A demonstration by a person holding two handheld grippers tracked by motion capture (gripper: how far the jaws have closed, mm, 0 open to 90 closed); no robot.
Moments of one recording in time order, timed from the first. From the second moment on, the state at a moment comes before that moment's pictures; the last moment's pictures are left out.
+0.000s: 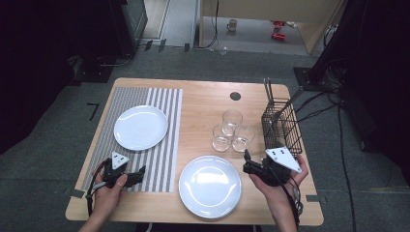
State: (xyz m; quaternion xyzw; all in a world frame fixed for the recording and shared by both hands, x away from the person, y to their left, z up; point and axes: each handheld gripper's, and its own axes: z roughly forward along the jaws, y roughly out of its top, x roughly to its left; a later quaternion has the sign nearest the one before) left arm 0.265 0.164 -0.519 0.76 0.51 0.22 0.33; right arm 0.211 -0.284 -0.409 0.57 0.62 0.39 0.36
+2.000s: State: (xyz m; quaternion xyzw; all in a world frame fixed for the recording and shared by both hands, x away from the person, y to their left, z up) left arm 0.265 0.164 -0.519 0.76 0.51 0.22 0.33; right arm 0.254 -0.368 -0.381 0.57 0.59 0.40 0.41
